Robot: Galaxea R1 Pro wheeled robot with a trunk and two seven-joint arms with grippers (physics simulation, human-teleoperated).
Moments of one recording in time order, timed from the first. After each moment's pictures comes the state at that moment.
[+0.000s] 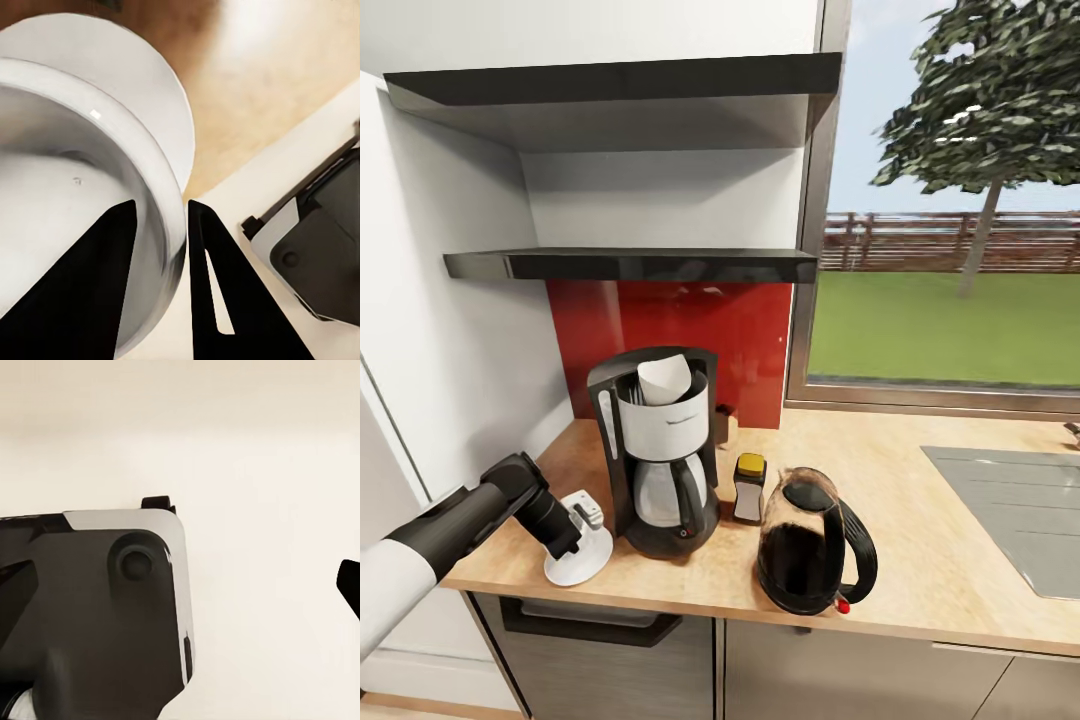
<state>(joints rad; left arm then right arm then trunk) -0.88 0.45 -0.67 -0.94 -0.26 0.96 -1.12 -0.18 -0.17 0.61 -0.03 -0.71 -0.02 0.15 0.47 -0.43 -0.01</state>
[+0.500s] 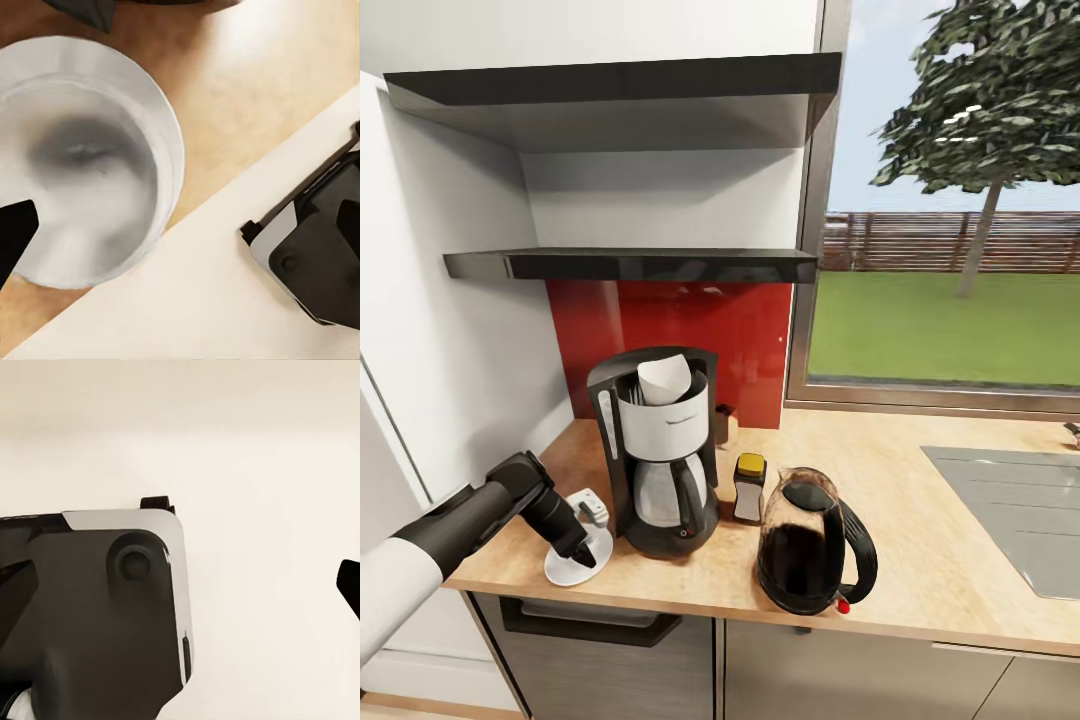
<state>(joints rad) -0.89 0.43 -0.67 -0.94 -0.26 0.96 -1.12 -0.18 -0.17 0.61 -0.03 -0.71 -0.02 0.15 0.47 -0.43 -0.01</state>
